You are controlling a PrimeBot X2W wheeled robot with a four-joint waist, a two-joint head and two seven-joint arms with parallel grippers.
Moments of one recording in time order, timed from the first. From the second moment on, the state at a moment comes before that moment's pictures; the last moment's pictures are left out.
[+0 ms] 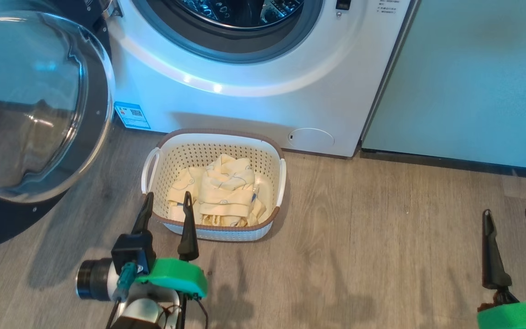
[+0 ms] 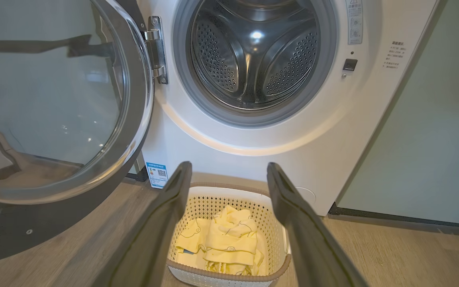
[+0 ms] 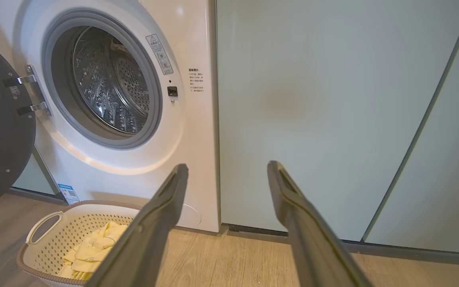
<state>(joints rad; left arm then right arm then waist) -0.14 0.13 -0.33 0.16 -0.29 0.19 -0.22 0.09 -0.04 -0.09 -0.05 0.05 0.13 -0.25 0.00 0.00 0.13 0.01</state>
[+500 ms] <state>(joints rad) -0.14 0.14 -0.34 0.16 -0.29 0.19 -0.22 0.09 -0.04 -0.09 -0.04 0.06 0.13 -0.25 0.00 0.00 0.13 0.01</state>
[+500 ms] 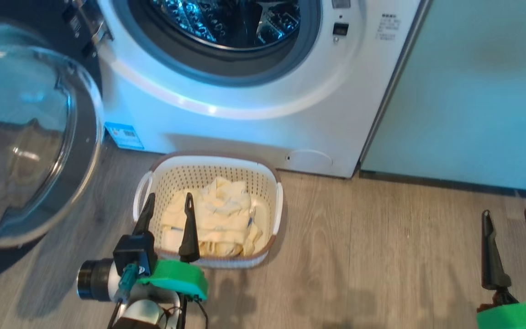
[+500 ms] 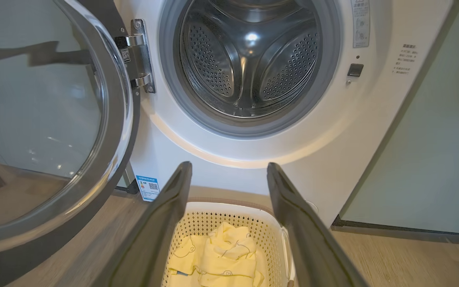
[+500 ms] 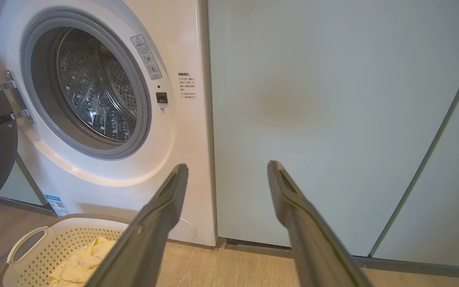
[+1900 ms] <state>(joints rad) -0.20 0.13 -0.39 0.27 -0.31 0.17 -0.23 0.06 -0.04 -0.08 -0.04 0.07 0.13 -0.25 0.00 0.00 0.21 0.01</state>
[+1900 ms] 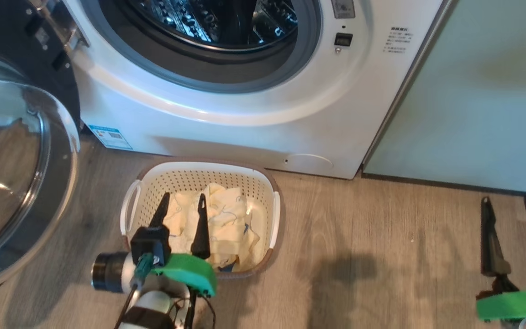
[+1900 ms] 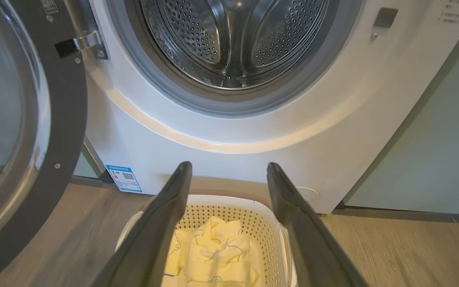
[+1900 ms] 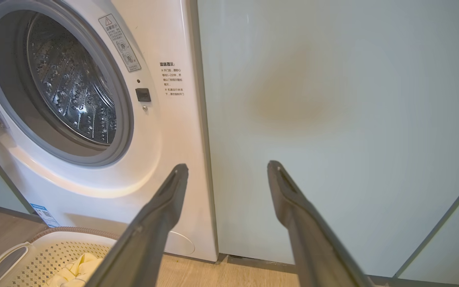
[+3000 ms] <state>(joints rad) -0.80 0.03 -0.55 1.12 -0.58 -0.10 -0.20 -0.18 -0.08 -0.06 -0.09 0.11 0.13 -0.25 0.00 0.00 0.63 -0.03</state>
